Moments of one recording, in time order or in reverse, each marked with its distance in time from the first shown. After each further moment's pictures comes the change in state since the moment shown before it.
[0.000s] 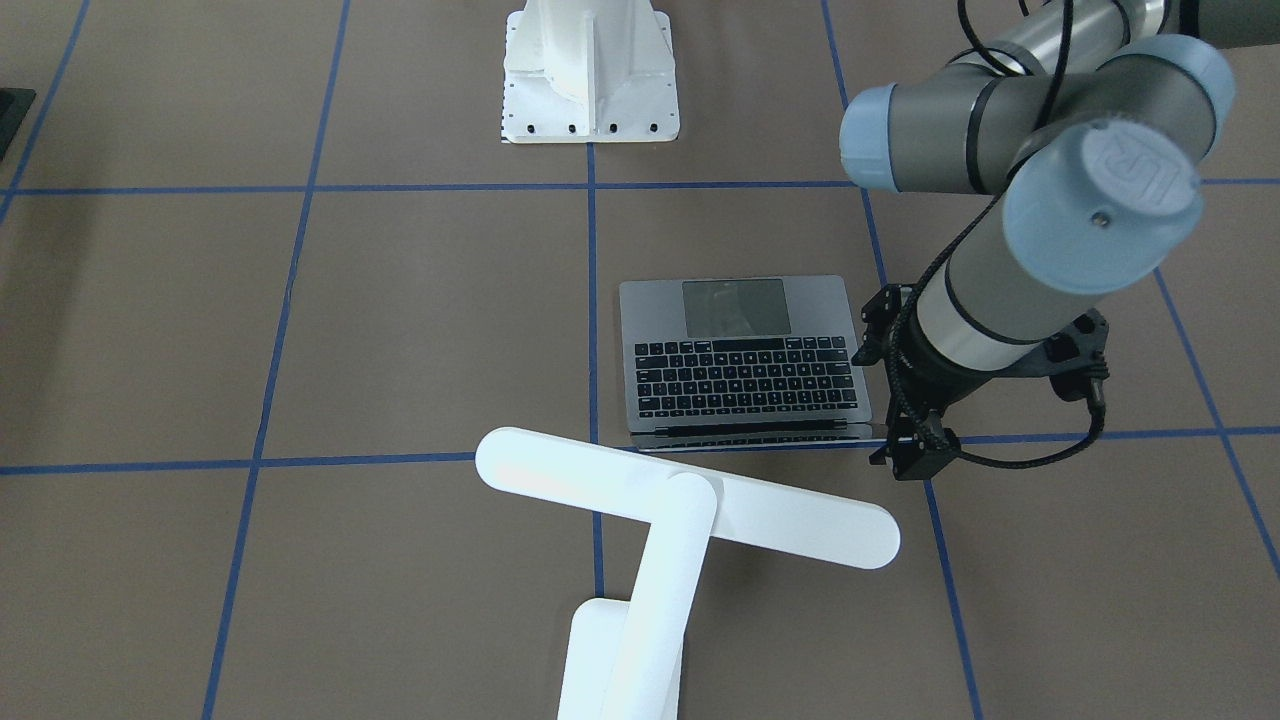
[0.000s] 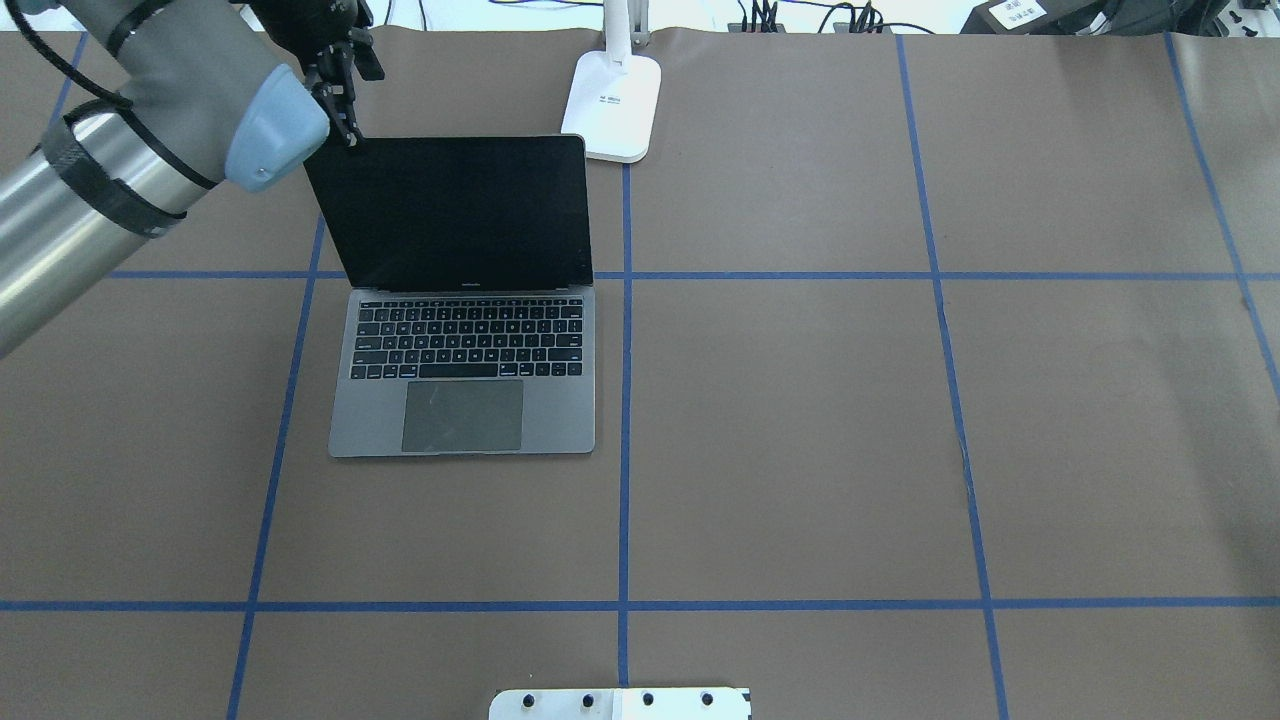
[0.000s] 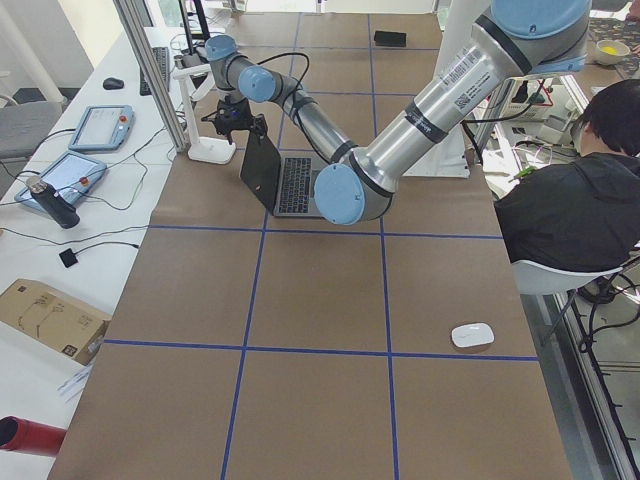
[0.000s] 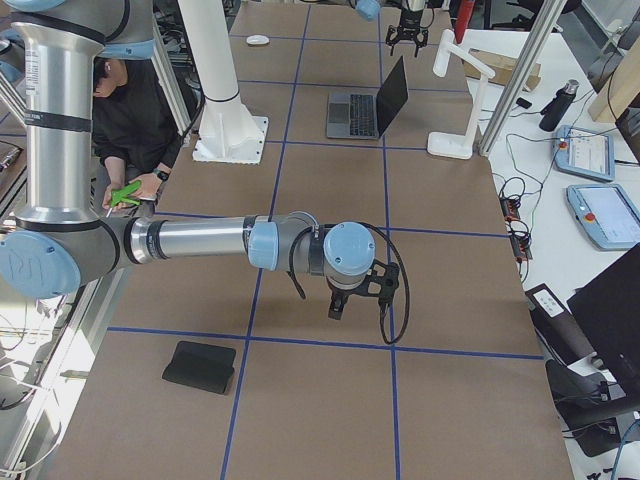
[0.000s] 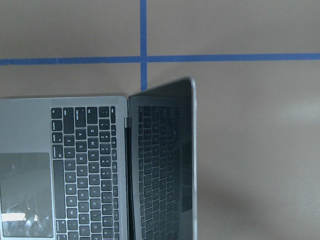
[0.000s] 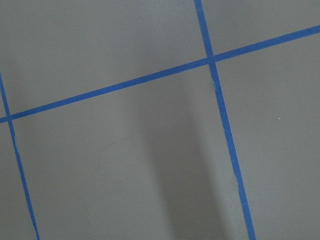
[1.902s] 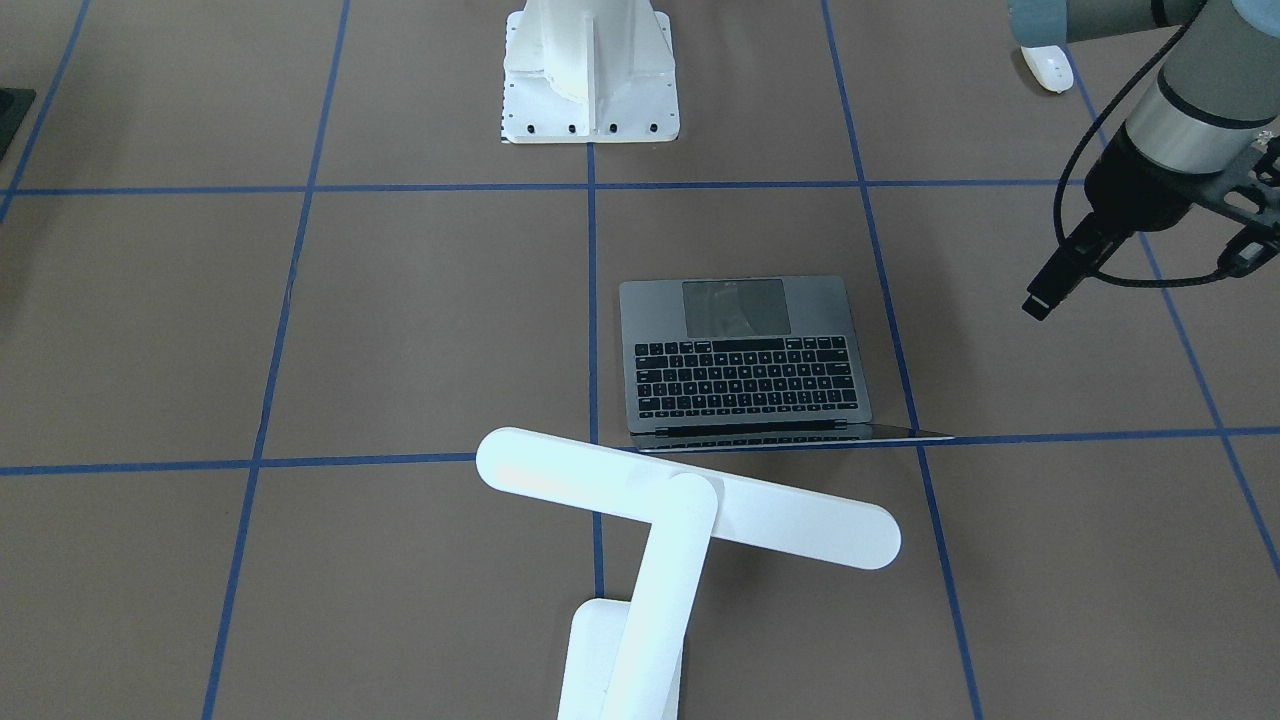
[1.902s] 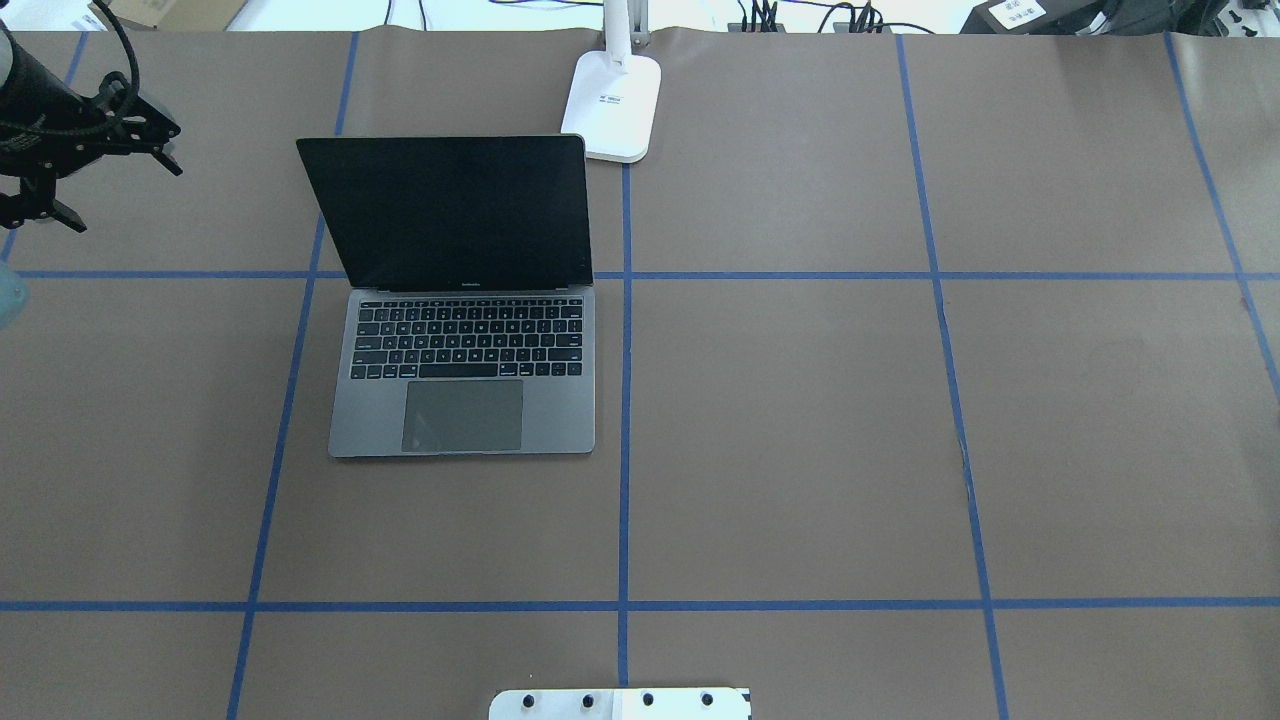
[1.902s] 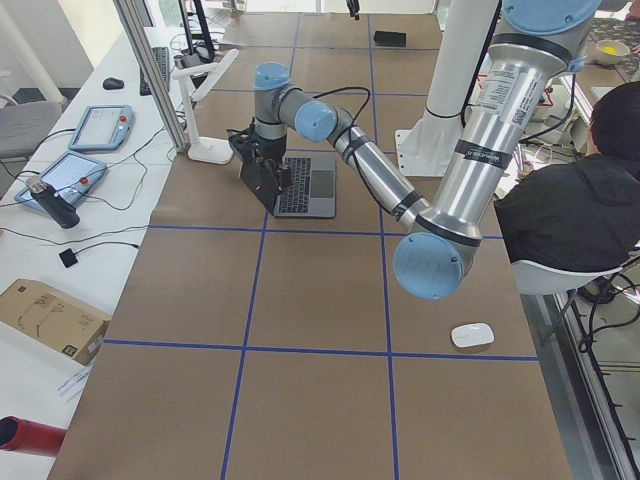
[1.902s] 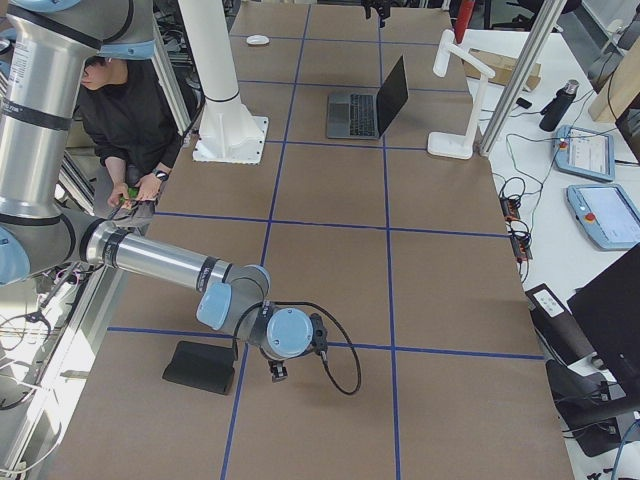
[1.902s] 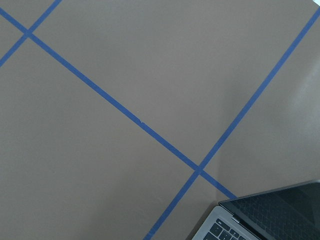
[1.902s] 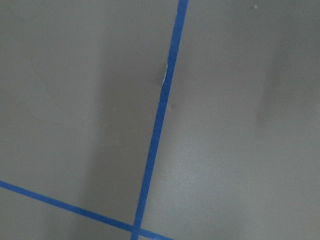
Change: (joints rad) left arm -0.049 0.446 -0.456 0.038 0.119 0.961; right arm -0.082 -0.213 -0.186 0.035 -0.077 -0.789
